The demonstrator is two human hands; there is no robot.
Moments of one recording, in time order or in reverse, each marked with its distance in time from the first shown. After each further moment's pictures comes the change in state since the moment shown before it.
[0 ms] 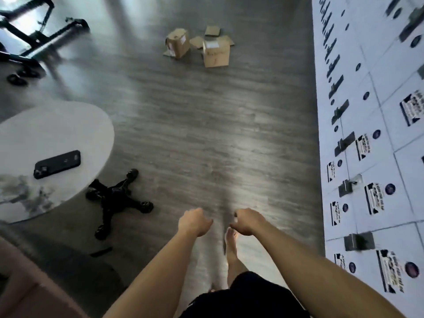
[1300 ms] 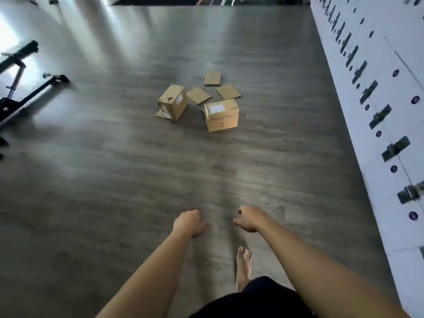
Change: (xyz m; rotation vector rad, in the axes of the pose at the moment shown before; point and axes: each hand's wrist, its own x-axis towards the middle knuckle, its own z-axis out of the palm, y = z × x) left_hand 0.710 0.193 -0.629 0.157 0.005 0.070; right_hand 0.684 -0.056 -0.674 0.061 0.067 0.013
